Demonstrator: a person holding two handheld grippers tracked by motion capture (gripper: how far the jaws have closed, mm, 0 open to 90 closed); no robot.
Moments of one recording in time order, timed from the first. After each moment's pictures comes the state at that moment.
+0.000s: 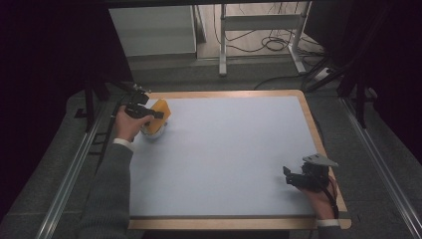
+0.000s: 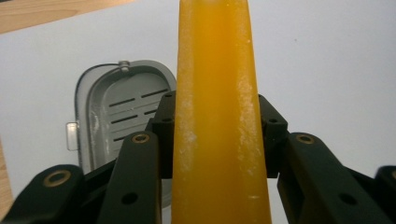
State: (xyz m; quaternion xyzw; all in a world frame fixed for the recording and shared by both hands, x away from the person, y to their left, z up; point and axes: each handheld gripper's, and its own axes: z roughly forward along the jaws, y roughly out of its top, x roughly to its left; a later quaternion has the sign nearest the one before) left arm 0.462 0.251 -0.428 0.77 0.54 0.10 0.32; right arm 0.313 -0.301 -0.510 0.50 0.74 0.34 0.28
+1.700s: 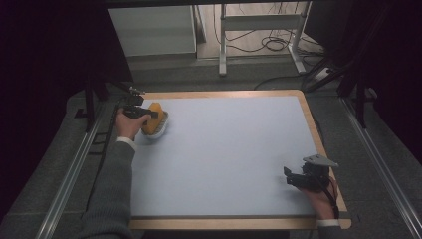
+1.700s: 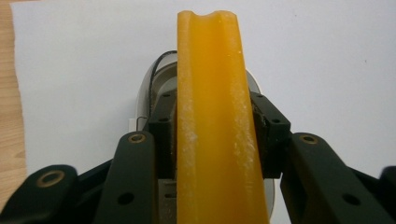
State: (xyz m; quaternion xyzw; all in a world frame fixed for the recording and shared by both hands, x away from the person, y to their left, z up) left arm 0.488 0.276 -0.465 0.72 0.61 0.11 0.31; right arm 0.313 -0.303 -0.513 0.51 0.74 0.34 0.28
